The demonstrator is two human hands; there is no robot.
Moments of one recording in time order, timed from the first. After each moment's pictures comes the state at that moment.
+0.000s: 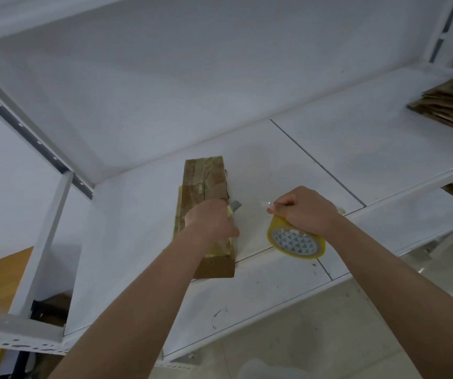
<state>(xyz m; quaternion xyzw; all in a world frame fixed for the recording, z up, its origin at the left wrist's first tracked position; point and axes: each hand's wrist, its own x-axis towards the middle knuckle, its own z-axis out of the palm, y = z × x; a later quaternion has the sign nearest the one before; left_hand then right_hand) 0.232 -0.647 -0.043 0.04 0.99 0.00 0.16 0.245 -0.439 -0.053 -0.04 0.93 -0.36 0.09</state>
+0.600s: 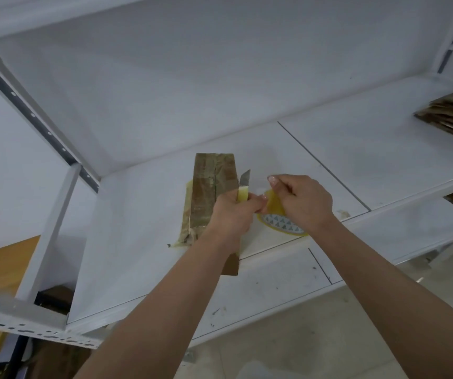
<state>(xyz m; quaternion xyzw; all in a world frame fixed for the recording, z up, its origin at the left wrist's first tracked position) 0.275 -0.613 -0.021 -0.10 0.75 0.65 0.06 0.244 -0.467 -0.047 -0.04 0.93 -0.35 -0.11</state>
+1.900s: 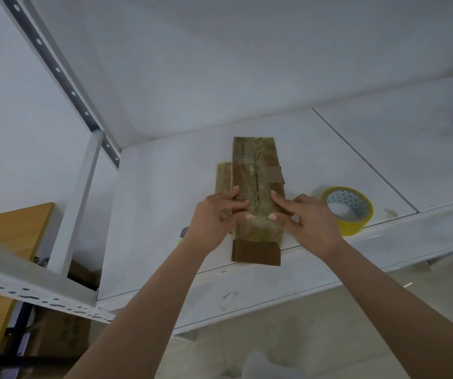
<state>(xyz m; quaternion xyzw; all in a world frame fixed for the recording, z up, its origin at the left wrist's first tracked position) 0.281 -0.758 -0.075 0.06 0.89 0.44 -0.04 0.265 -0.542 -0.089 -0.16 0.95 -0.27 -0.06</state>
